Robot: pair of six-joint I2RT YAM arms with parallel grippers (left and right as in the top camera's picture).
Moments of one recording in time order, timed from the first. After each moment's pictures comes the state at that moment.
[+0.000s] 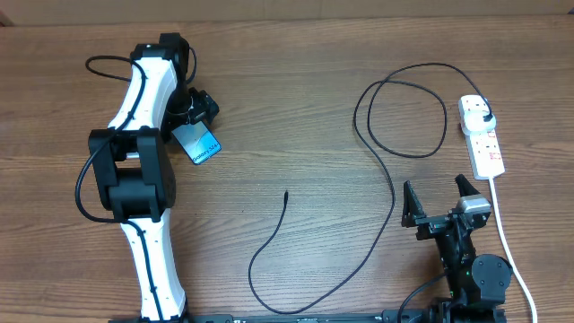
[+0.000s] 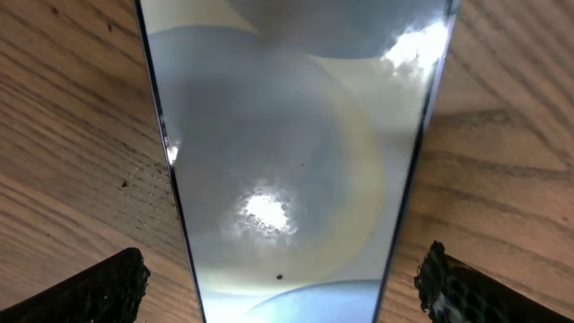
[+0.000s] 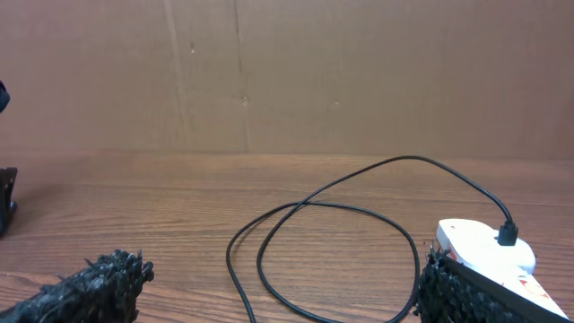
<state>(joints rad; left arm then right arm) 0.00 2.36 1.98 -1.24 -0.02 -0.66 -0.08 0.01 0.02 -0.02 -0.22 0.03</state>
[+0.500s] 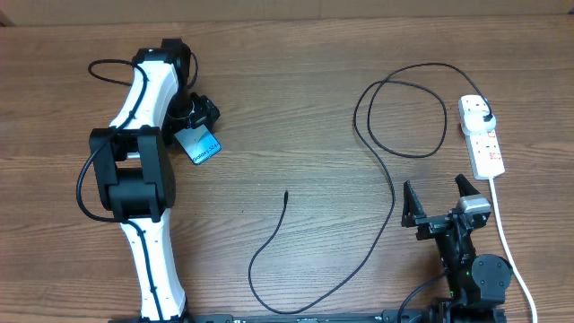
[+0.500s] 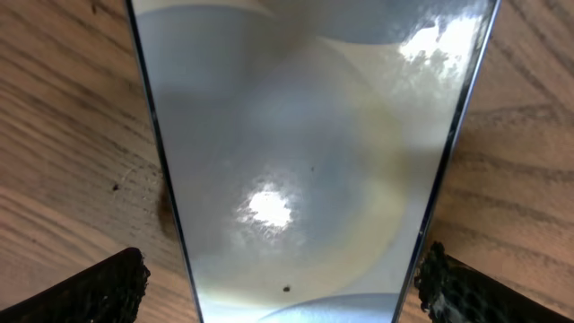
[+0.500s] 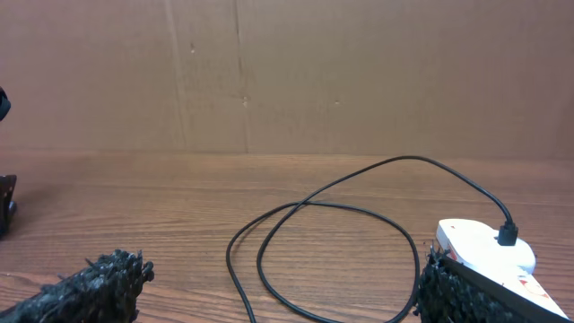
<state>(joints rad) 0.00 2.36 1.95 -1.22 -0.02 -0.66 -0.08 0.01 0.02 -0.02 -0.22 0.03</state>
